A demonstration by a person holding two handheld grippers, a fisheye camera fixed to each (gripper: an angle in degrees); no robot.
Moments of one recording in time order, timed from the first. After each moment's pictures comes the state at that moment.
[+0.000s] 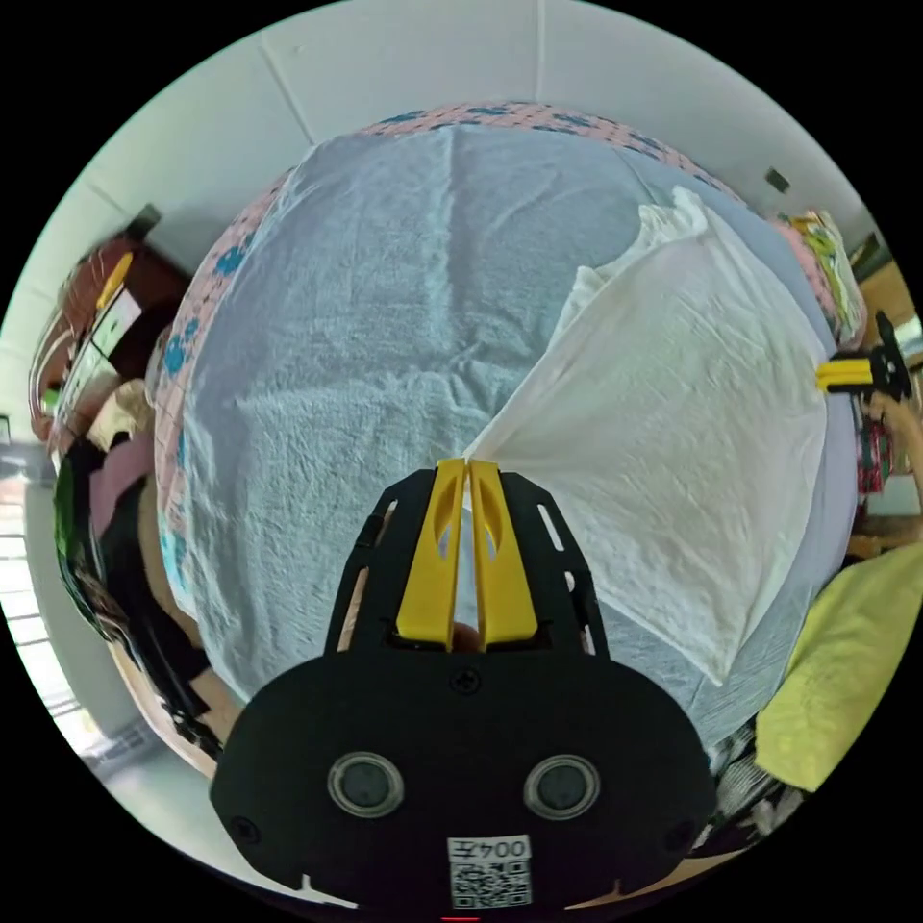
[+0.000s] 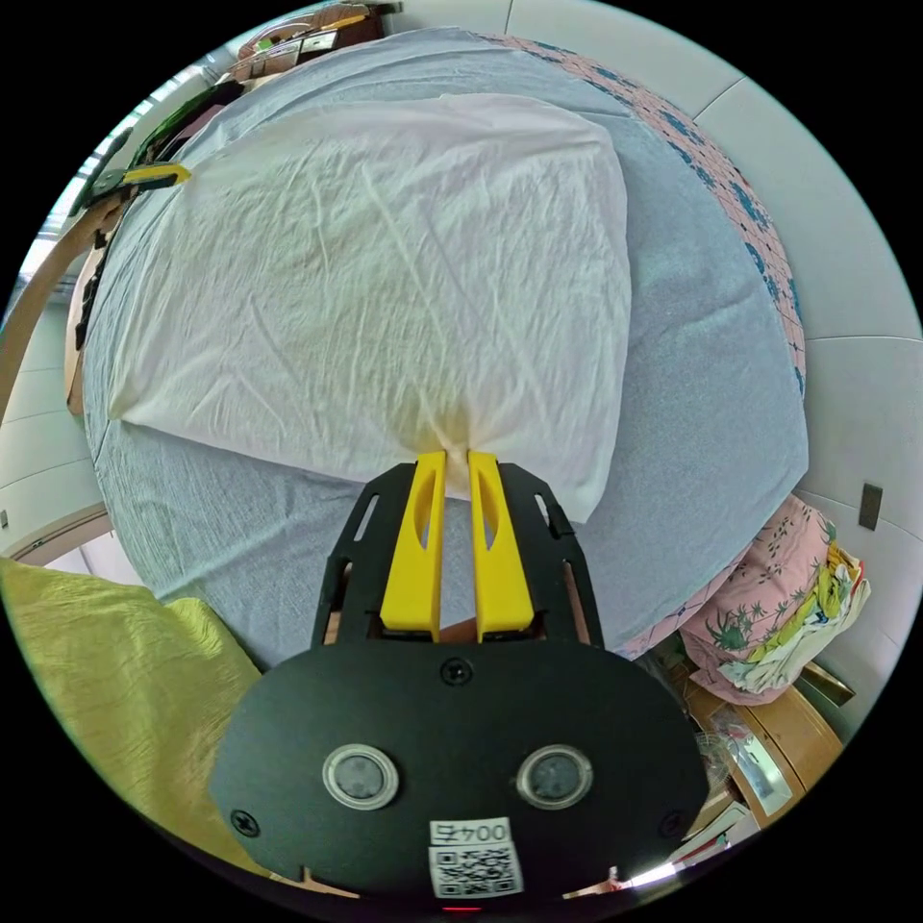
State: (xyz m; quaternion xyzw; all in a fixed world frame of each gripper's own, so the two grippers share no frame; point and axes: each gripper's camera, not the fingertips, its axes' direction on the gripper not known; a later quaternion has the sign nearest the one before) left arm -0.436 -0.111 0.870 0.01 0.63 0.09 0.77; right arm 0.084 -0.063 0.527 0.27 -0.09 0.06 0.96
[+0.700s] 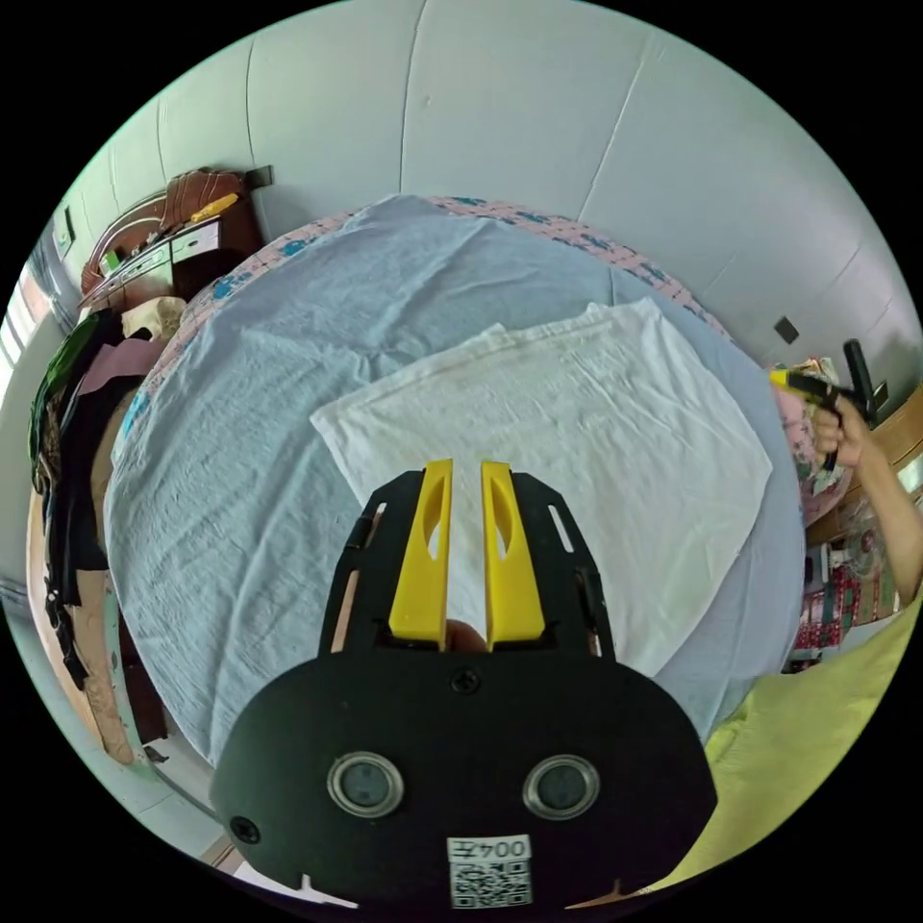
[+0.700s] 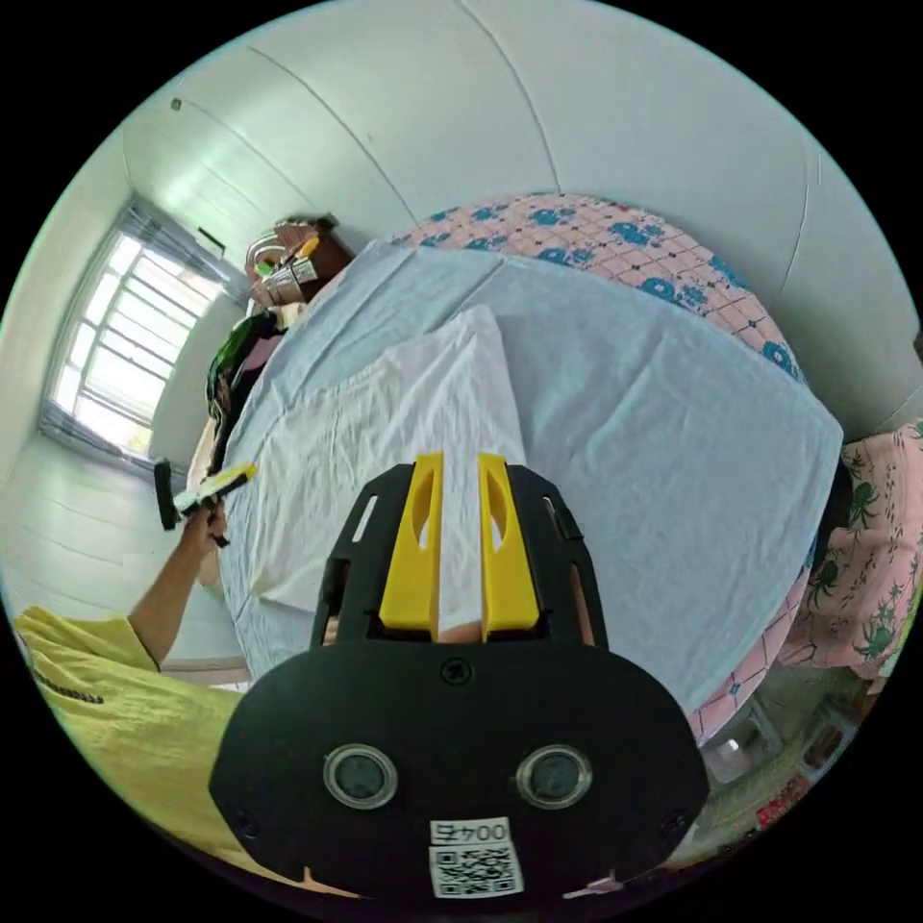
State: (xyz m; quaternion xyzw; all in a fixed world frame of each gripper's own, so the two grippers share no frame) left arm -0.466 -0.004 0.782 0.03 0.64 -0.12 0.76; right arm 0.309 0.054 0.481 0.51 -0.31 0.16 0.79
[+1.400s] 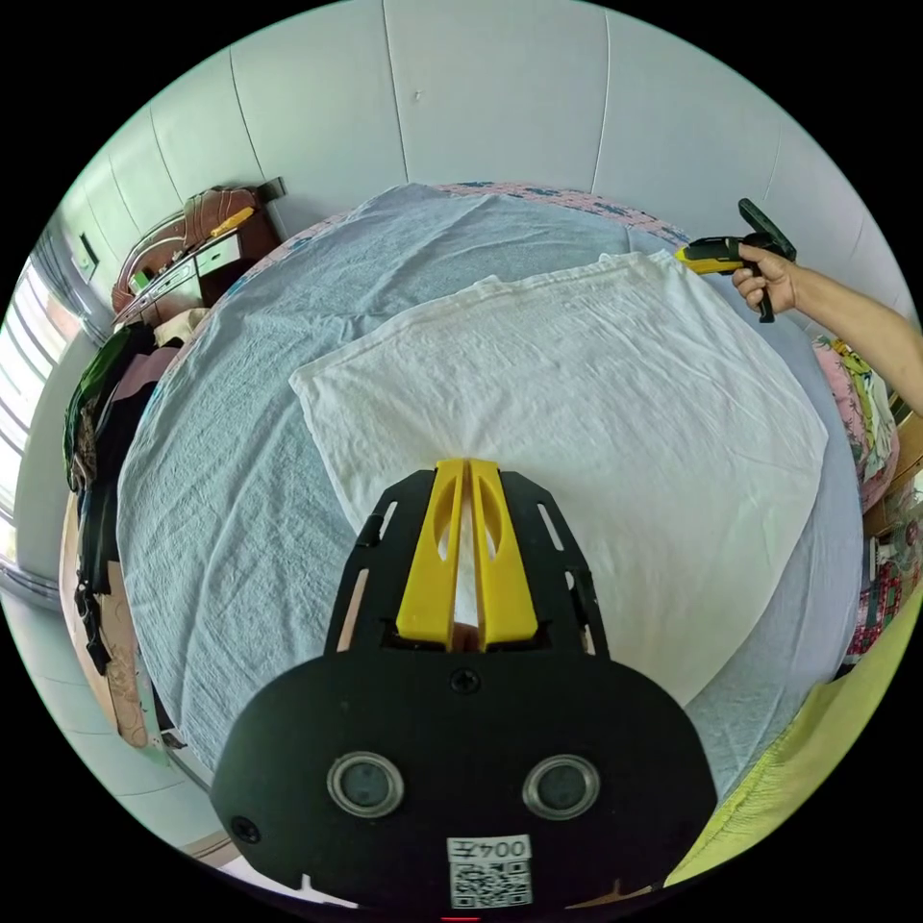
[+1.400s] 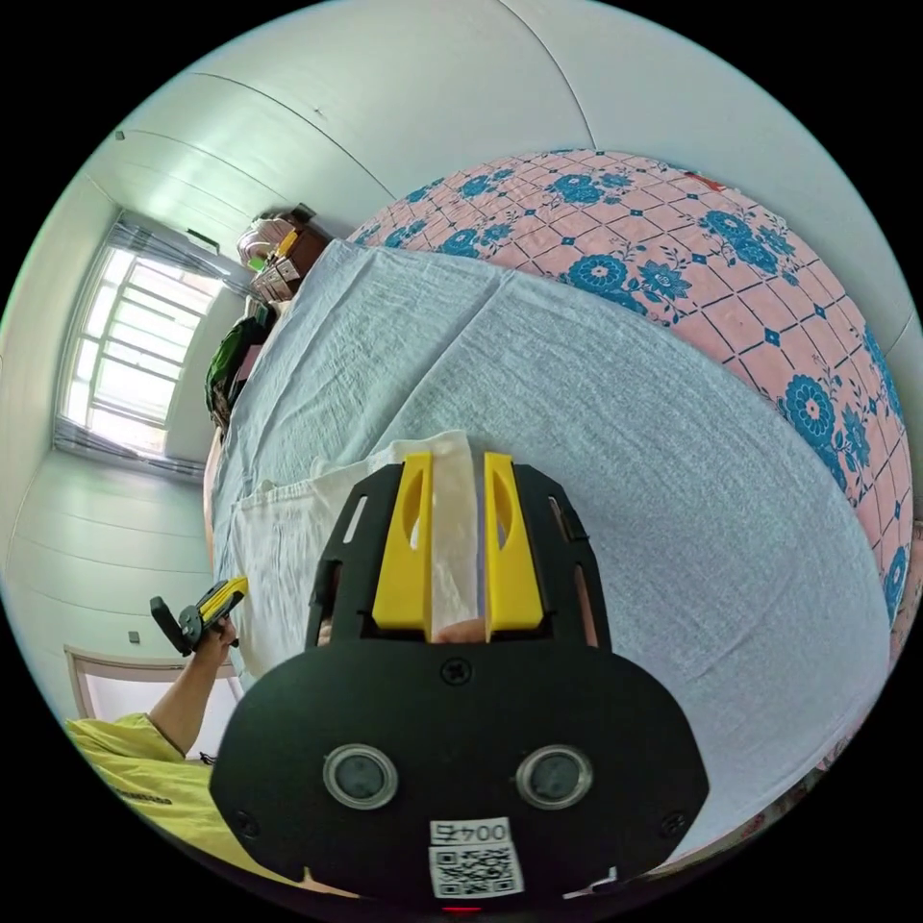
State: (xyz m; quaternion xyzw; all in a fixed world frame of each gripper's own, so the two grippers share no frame) left arm -0.455 0.047 0.737 0.03 0.59 -0.12 0.80; right arm 0.437 -0.105 0.416 0.46 -0.35 0.12 0.81
